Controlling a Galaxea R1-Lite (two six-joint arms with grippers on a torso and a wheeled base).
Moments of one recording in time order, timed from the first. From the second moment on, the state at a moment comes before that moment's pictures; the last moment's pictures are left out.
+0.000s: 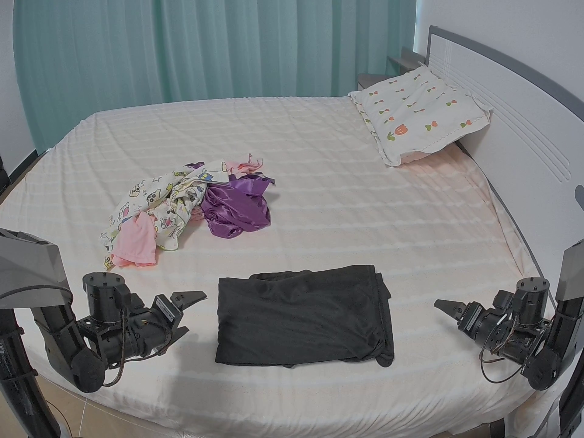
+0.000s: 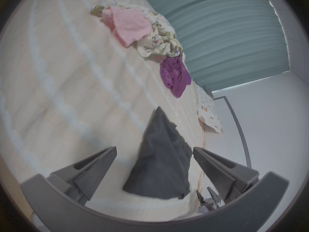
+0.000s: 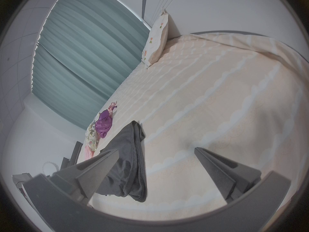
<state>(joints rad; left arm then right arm) -0.21 2.05 -0.24 -1.33 -0.28 -1.08 0.18 2.05 -0.04 -1.55 0.11 0.75</state>
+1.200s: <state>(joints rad) -0.33 2.30 -0.82 -0.96 -0.08 -0.77 0.40 2.08 -0.02 -1.50 0.09 0.83</state>
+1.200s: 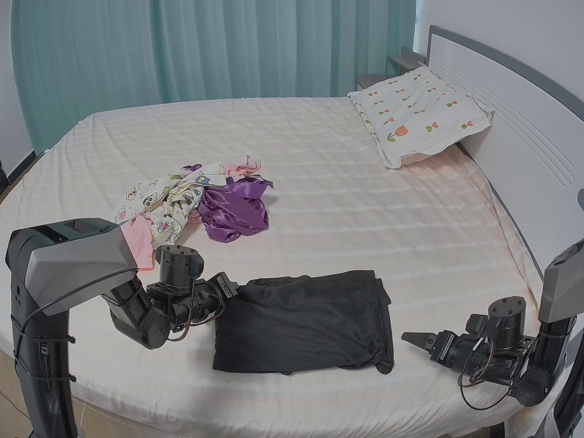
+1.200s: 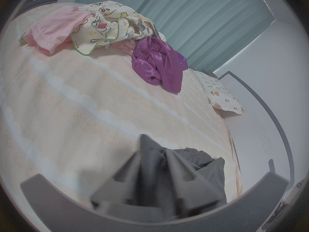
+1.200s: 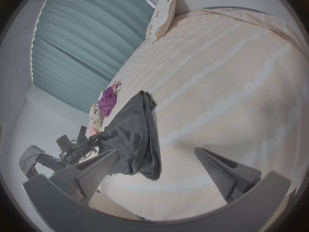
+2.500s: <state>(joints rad) -0.31 2.31 -0.81 -1.02 -0.01 -0.90 0.63 2.29 -0.18 -1.55 -0.06 0.83</state>
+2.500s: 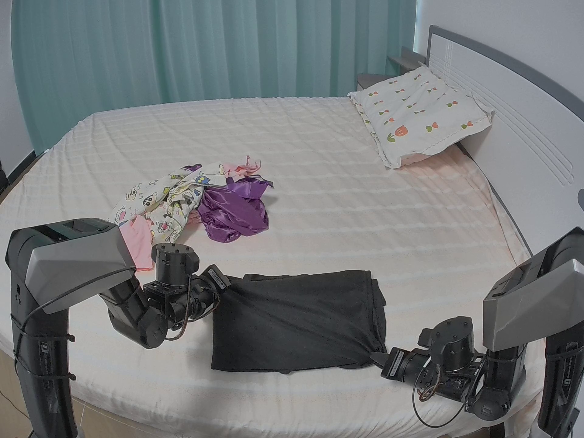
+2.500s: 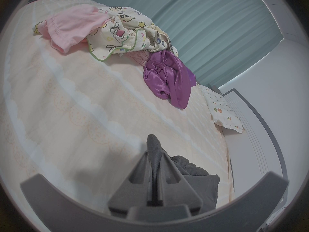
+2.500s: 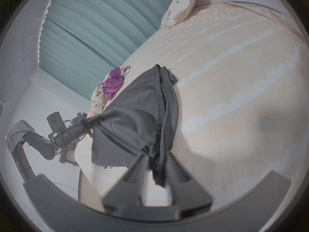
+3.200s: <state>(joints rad) -0.29 2.31 -0.81 -1.01 -0.01 -0.90 0.61 2.19 -0.07 -1.55 -0.07 0.74</state>
